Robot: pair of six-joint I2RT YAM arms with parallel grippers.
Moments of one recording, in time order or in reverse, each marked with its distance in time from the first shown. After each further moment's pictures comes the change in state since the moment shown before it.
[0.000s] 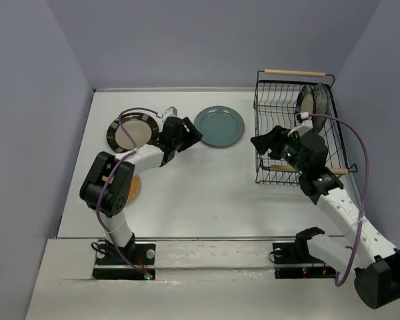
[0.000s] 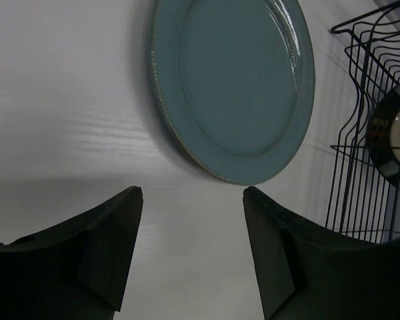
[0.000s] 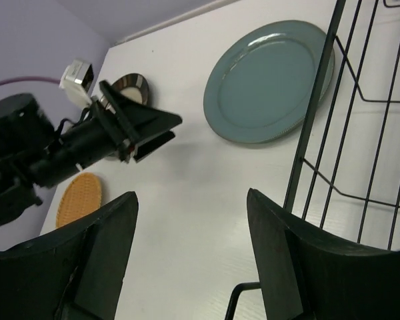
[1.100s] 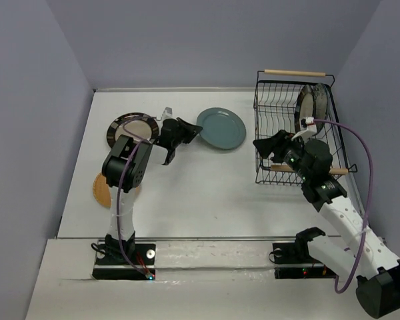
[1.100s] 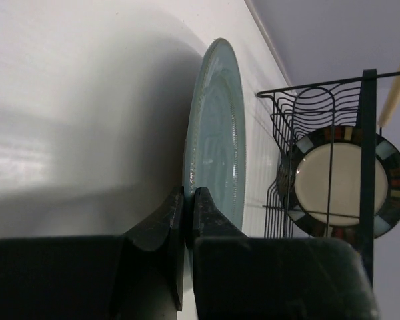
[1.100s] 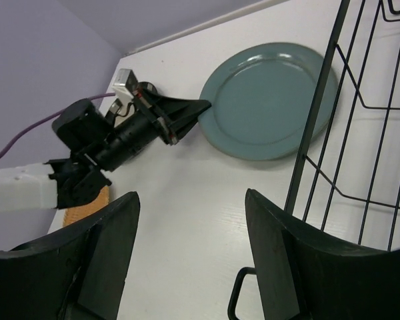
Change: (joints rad) left arm 0.092 0.443 0.147 0.559 0.174 -0.277; right arm 0.024 -0.089 -0.060 0.011 -0.039 0.016
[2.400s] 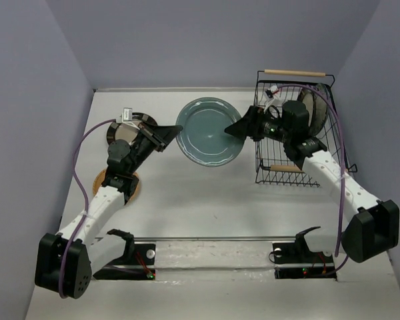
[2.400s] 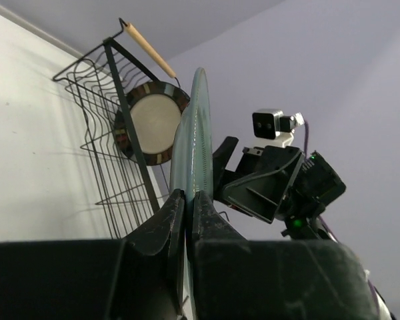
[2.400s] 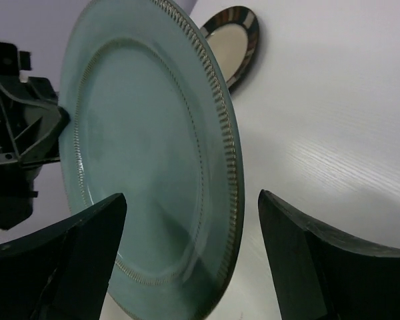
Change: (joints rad) left arm 0.079 -1.131 -0.541 -0.119 0.229 -0.063; right arm 0.032 0.466 0.410 -0.082 -0.393 -0.008
